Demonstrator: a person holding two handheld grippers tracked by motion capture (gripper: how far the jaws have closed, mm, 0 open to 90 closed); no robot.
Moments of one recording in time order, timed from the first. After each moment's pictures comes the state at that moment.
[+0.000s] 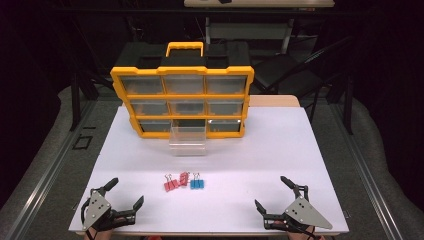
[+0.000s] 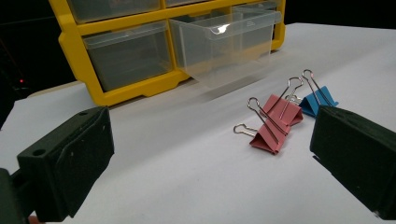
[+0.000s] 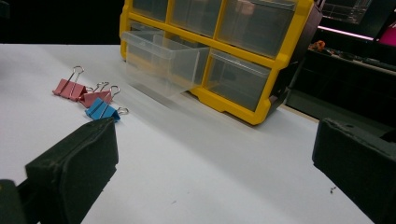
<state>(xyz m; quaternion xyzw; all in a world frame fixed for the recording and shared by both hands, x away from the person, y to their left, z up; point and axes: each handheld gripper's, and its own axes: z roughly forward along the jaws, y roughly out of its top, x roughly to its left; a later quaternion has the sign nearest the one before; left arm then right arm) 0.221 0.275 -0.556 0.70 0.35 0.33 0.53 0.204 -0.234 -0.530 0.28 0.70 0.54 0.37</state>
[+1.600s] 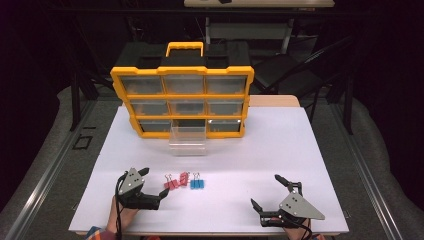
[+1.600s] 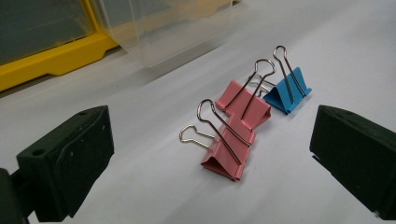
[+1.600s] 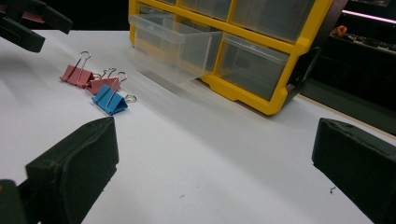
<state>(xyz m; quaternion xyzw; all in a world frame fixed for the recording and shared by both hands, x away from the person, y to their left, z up) 0.282 0.219 -0.549 0.79 0.34 0.20 0.47 0.218 -0.228 -0.535 0.28 0.73 0.53 0.34</state>
